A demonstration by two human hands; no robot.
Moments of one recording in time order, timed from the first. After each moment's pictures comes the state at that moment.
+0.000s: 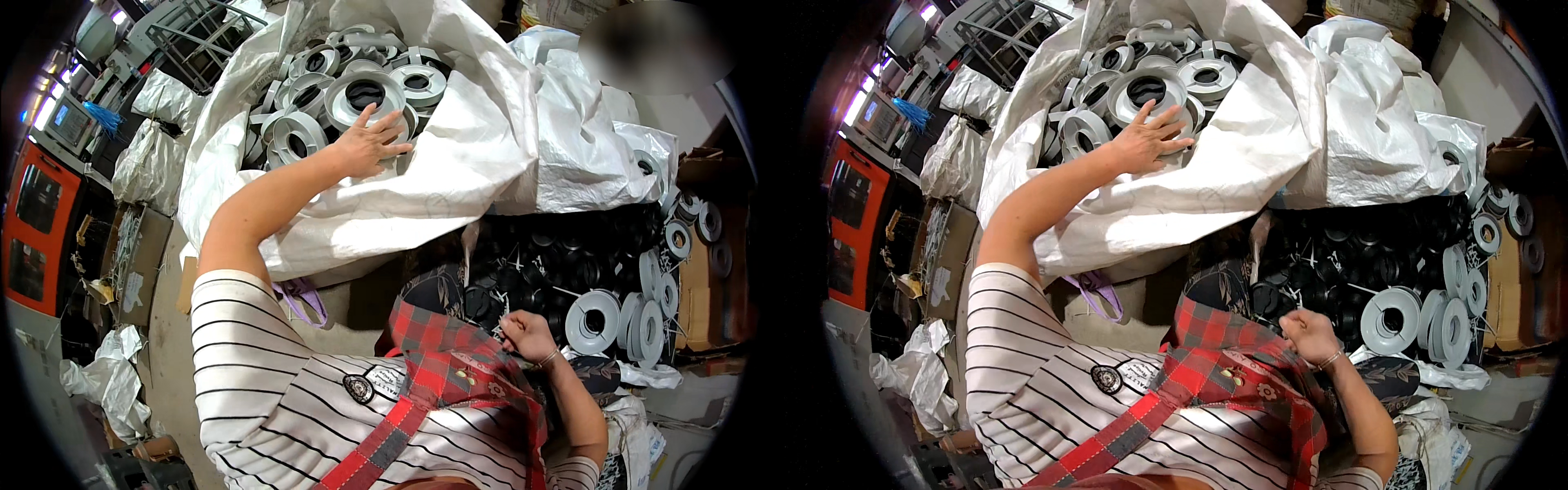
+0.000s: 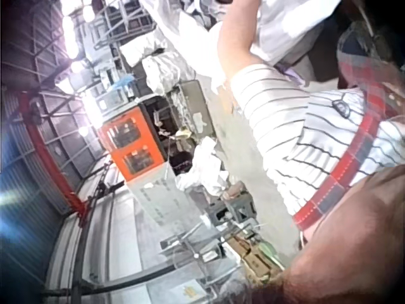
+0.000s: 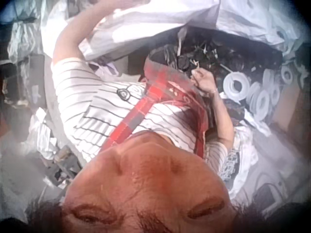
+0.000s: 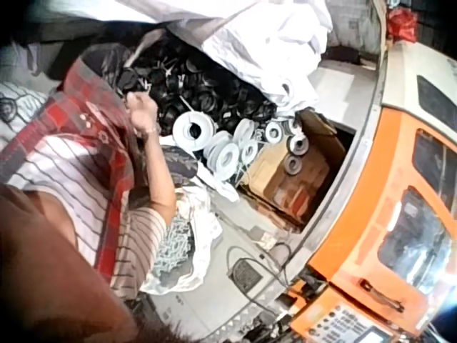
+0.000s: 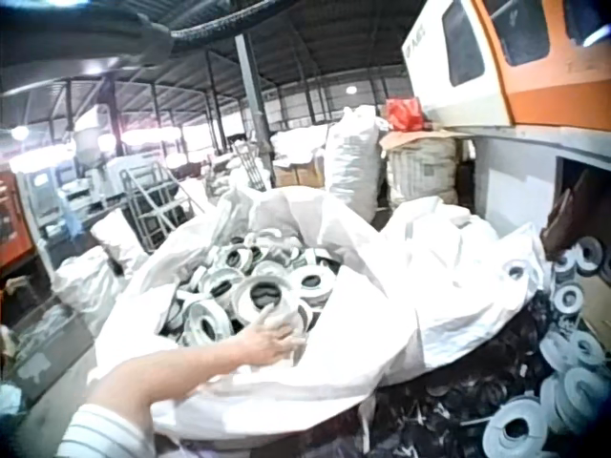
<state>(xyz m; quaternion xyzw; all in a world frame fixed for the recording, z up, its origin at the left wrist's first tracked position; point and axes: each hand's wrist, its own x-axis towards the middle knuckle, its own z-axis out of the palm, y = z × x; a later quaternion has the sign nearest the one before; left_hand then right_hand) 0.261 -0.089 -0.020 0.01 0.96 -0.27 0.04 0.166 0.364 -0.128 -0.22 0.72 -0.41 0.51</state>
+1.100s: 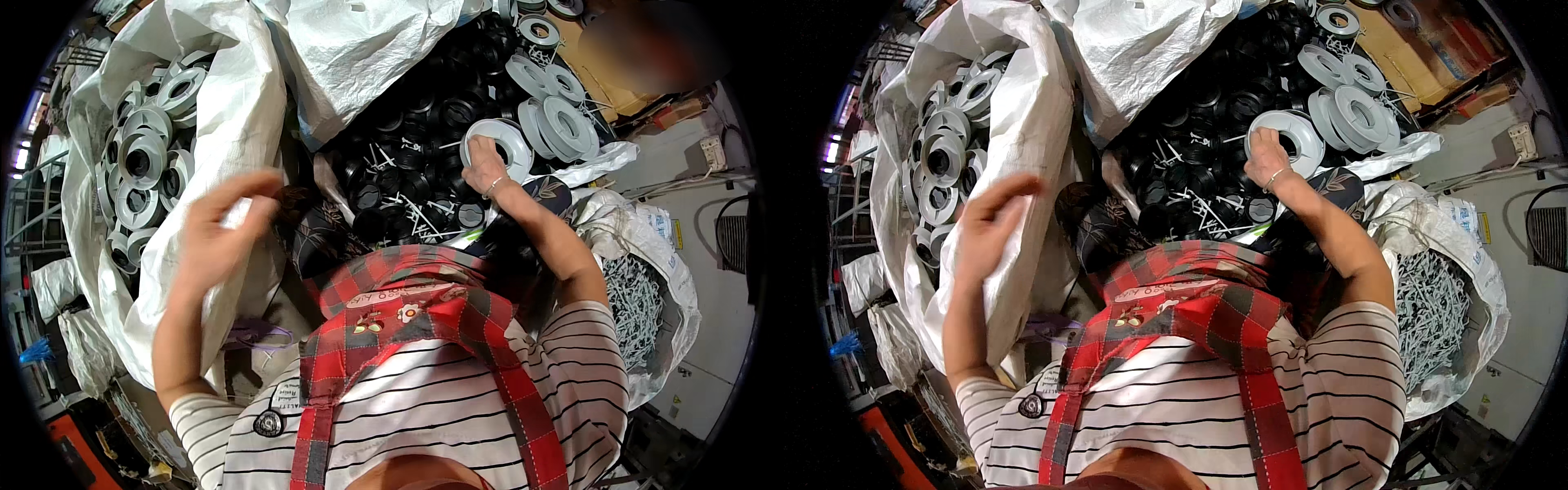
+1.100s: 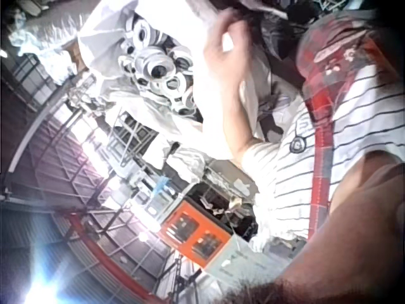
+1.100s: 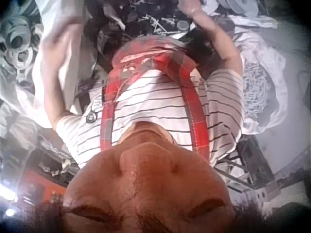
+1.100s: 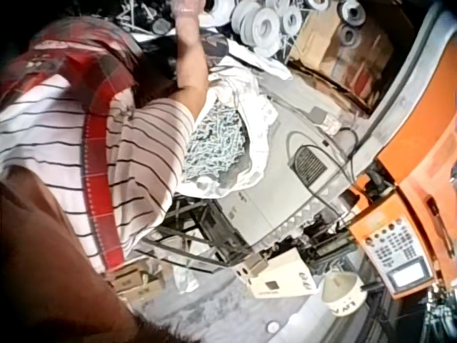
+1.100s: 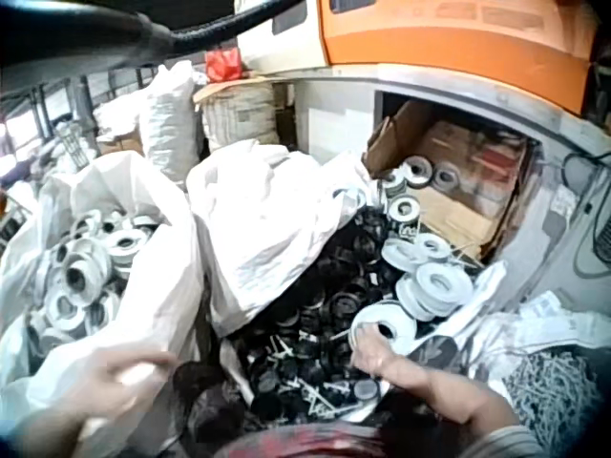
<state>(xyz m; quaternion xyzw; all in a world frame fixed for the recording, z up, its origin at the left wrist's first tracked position) 0.263 0.097 0.039 0.01 0.88 0.47 -0.02 0.056 0.452 -0.216 -0.30 0.94 -0.17 -0.04</state>
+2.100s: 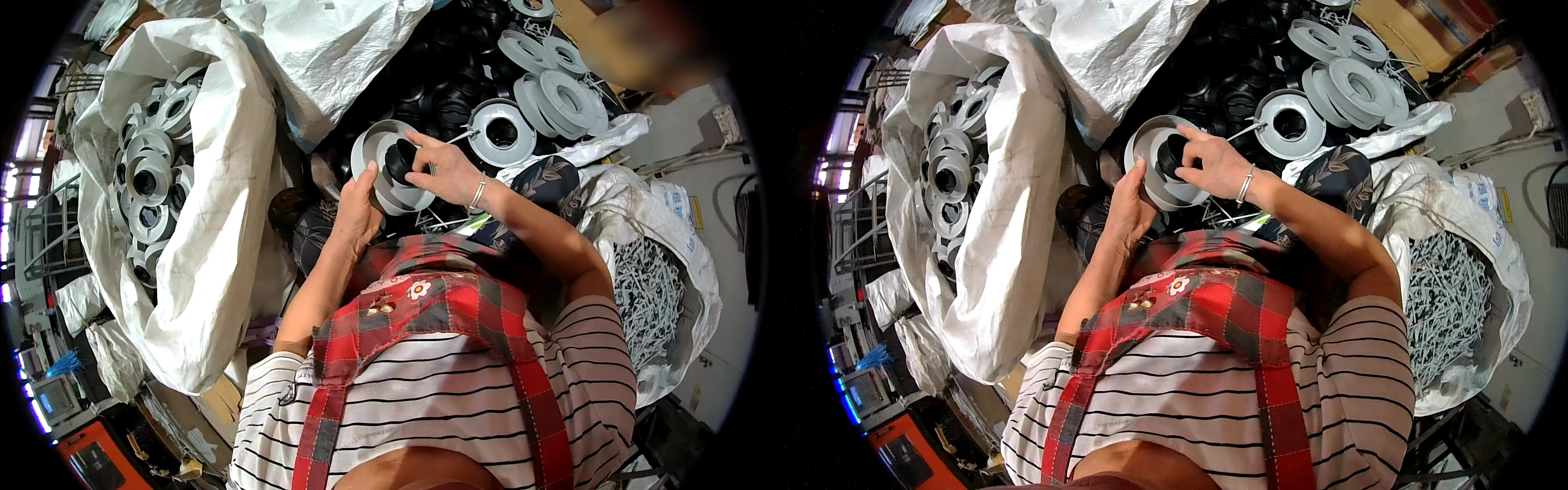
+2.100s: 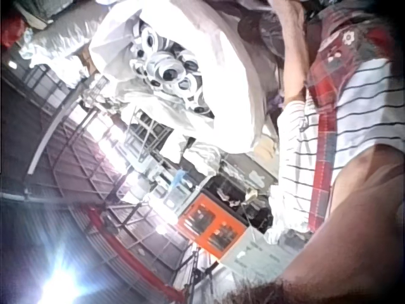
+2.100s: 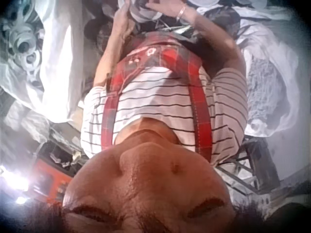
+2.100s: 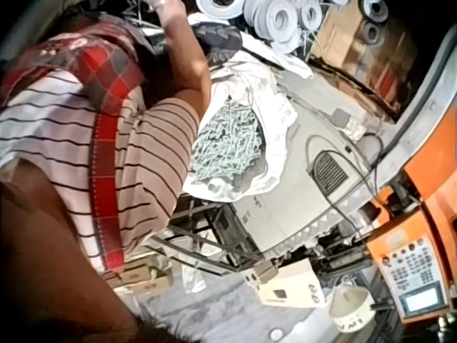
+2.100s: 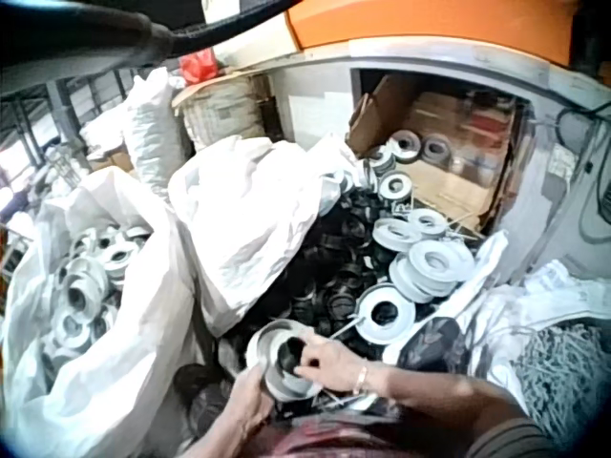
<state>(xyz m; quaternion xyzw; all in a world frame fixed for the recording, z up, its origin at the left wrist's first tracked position) 0.195 0.230 -0.141 -0.18 0.39 0.90 0.04 0.103 0.402 -0.138 -0.37 0.78 -0.49 0.15</state>
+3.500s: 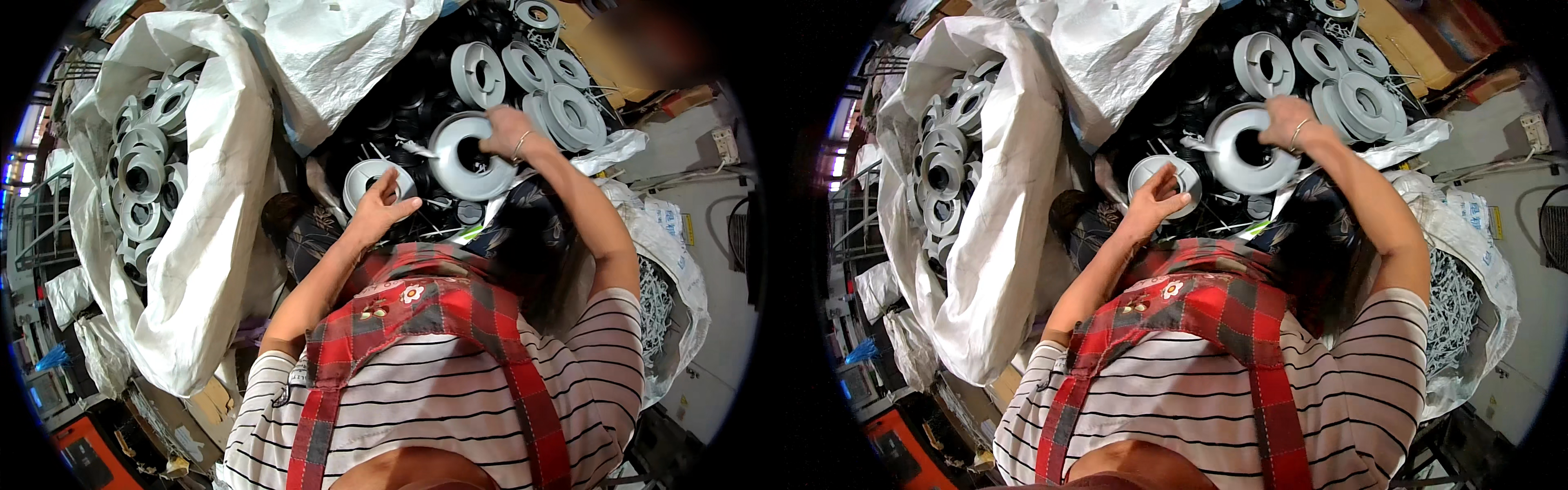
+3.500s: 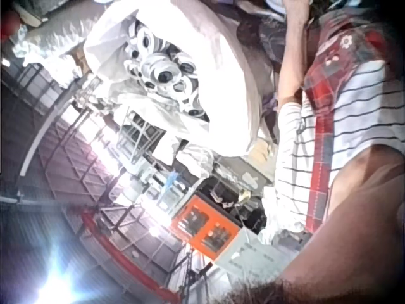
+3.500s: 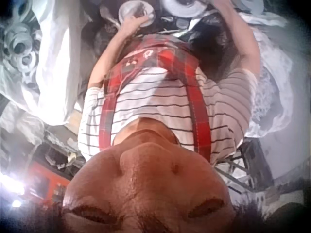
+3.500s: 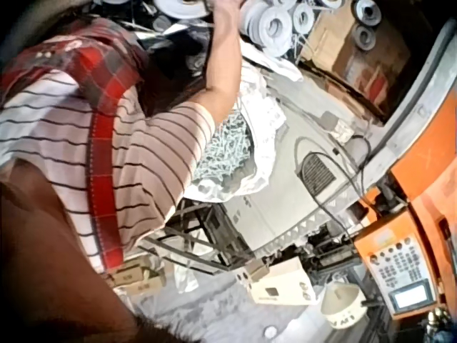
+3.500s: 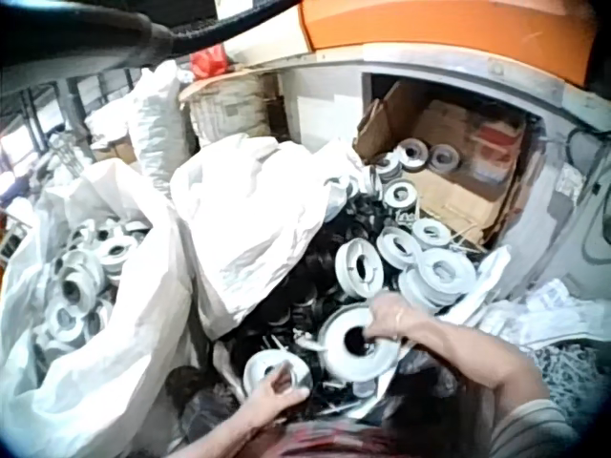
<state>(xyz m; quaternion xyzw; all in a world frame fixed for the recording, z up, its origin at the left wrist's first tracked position) 0.190 0.239 -0.171 -0.12 0.69 0.71 0.10 -0.008 0.477 -0.134 -0.27 0.95 -0.07 0.12</state>
